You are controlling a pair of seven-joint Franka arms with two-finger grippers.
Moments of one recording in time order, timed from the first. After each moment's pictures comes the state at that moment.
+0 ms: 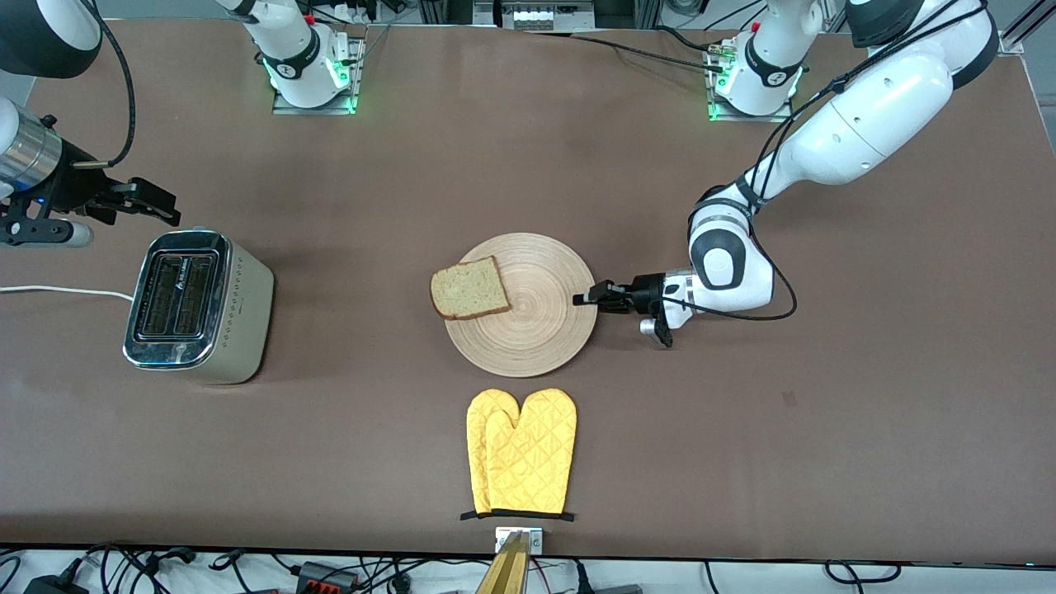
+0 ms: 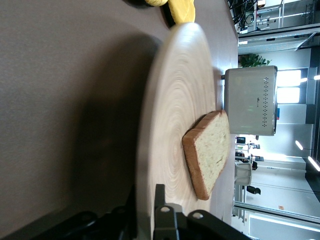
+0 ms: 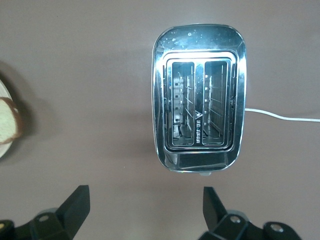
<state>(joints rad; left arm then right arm) 0.21 0.90 -0.67 -1.87 -1.26 2.50 0.96 0.01 -0.01 -0.03 -1.78 0.01 1.71 0.00</state>
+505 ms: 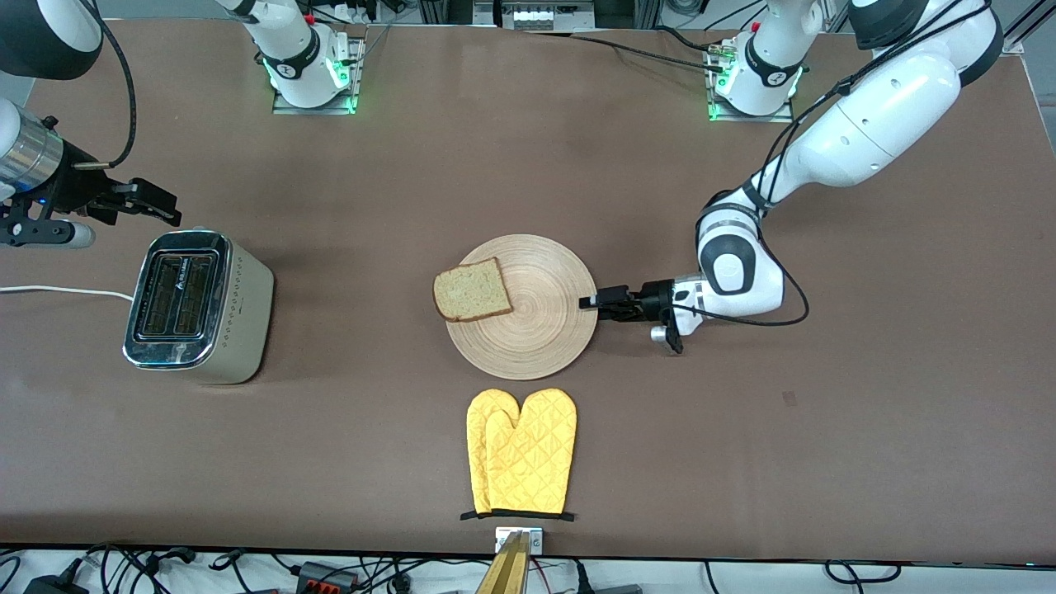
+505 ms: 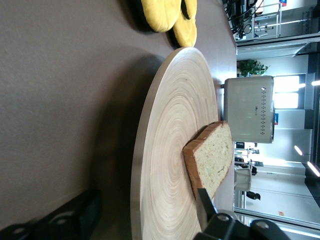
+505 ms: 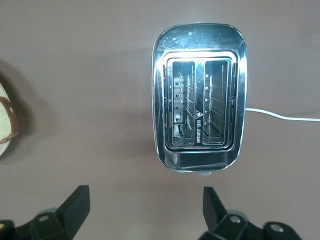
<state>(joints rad) 0.23 0.89 -0.63 -1.85 -1.25 2.45 0.96 0.02 0.00 -0.03 -1.78 0.01 1.71 0.00</state>
